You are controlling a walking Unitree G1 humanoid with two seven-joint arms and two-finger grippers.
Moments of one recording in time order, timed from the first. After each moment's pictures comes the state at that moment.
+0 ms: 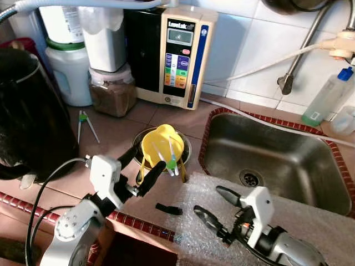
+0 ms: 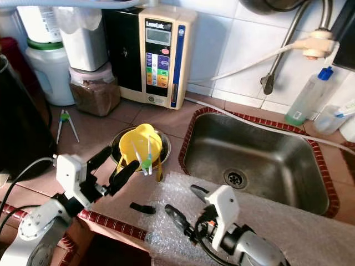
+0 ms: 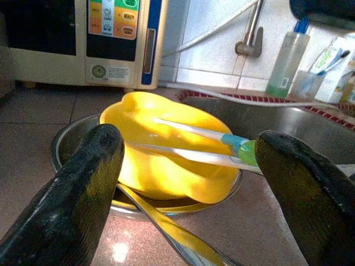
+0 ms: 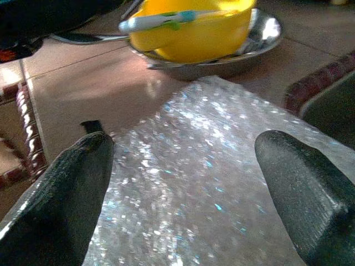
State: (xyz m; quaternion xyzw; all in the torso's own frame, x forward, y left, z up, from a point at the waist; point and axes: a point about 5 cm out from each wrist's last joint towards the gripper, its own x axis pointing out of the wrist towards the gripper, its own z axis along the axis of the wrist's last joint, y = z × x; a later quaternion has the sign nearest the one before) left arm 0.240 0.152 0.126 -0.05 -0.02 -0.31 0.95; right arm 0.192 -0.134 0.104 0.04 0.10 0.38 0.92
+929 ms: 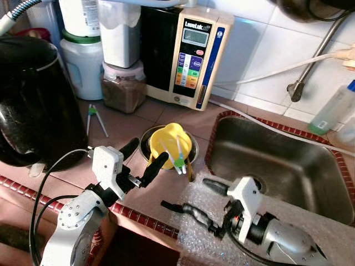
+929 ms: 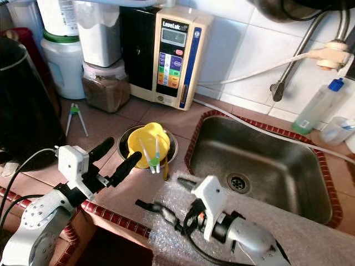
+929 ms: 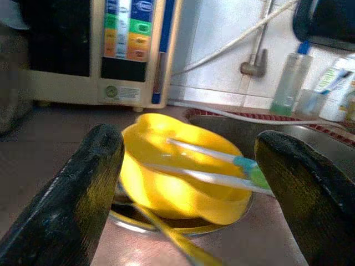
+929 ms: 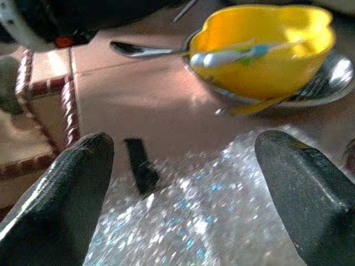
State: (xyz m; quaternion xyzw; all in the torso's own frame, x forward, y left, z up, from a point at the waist) left arm 0.255 0.145 0.138 -0.04 -0.05 -0.33 0.94; right arm 0.204 -0.120 0.119 0.00 0.09 0.44 0.89
